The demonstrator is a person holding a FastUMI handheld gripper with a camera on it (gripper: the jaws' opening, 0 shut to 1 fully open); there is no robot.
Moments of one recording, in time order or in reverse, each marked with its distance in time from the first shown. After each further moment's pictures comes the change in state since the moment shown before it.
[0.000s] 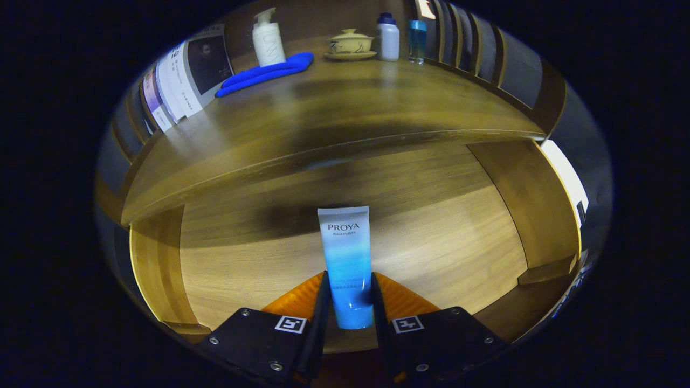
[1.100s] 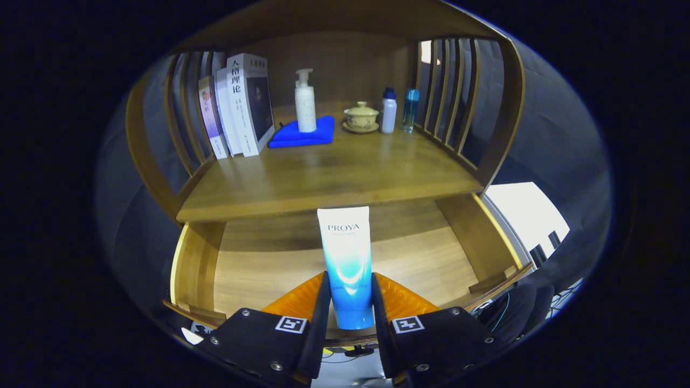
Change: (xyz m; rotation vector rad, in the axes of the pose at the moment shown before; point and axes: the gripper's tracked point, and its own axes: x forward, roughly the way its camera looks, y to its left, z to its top) arm -0.125 0.007 0.031 -0.125 -0.312 -0.008
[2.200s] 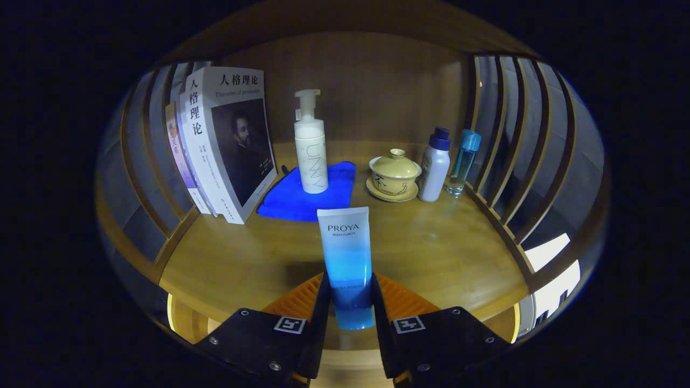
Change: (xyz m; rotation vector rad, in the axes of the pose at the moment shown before) arm 0.141 0.016 0.137 -0.077 -0.082 0.146
